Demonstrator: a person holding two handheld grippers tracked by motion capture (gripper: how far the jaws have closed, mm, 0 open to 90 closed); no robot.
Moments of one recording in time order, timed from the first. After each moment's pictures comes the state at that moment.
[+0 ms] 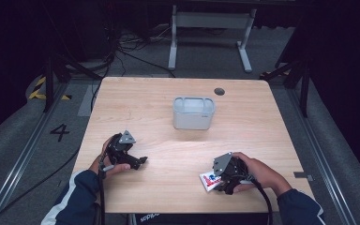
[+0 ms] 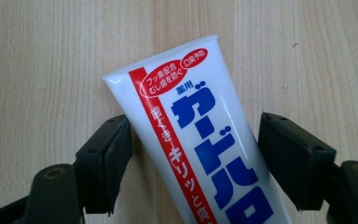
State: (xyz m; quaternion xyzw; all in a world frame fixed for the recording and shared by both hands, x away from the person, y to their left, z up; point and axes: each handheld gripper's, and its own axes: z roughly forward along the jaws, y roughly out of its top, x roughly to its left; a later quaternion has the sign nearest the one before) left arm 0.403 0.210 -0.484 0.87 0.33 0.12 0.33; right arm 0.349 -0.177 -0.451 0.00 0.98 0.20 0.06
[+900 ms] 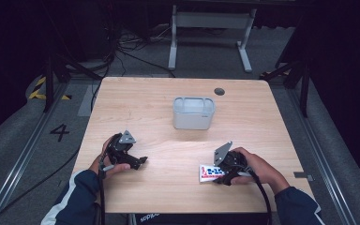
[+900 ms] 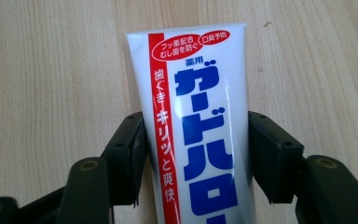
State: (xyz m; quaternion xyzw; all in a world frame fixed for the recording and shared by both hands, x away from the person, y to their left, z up) left arm 0.403 0.210 -0.483 0.87 0.33 0.12 0.33; right arm 0.371 -0.180 -0.450 0.07 0.98 0.20 0.02
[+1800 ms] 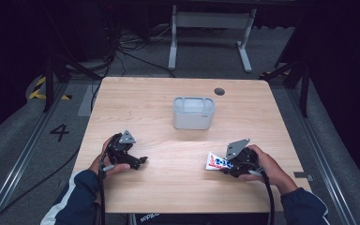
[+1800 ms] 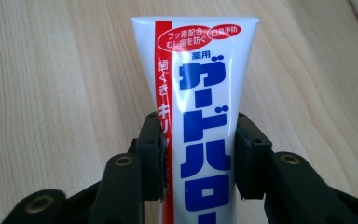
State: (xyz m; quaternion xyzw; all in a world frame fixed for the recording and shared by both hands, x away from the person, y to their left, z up) left arm 0.403 0.210 -0.484 0.87 0.33 0.12 0.33; right arm 0.371 -0.214 -0.435 0.12 0.96 0.25 0.09
